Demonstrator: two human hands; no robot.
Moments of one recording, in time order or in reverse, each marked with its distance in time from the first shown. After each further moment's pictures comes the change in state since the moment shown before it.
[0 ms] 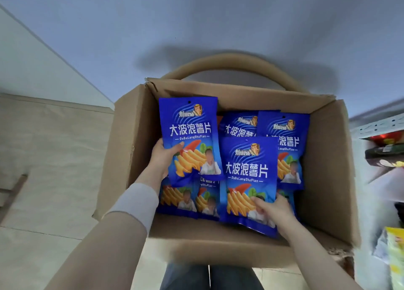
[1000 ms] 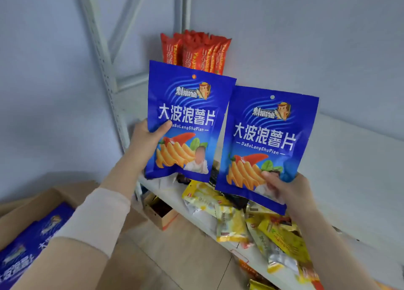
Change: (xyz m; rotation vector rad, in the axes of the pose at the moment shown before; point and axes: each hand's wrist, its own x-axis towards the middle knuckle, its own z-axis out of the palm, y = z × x) left_hand -0.508 0.001 0.410 0.374 -1.155 0.862; right_hand -0.389 0.235 -0.396 0.784 1.108 -0.474
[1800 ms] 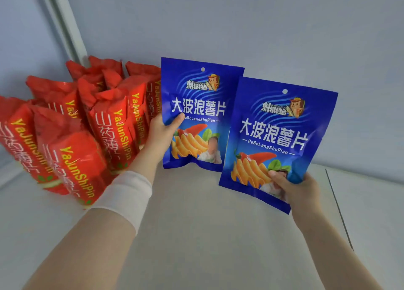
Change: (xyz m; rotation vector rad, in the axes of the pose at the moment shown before) left_hand 0.461 -0.096 0.303 -0.062 -0.243 0.121; right_hand 0.431 -0.012 0.028 0.217 0.358 0.068
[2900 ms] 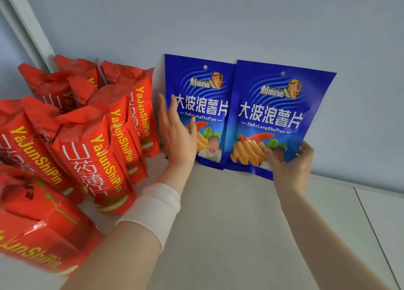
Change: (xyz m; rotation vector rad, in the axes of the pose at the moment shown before) left_hand 0.044 -0.032 0.059 0.598 0.275 0.302; right_hand 0.093 0.004 0.082 -0.188 0.321 -0.284
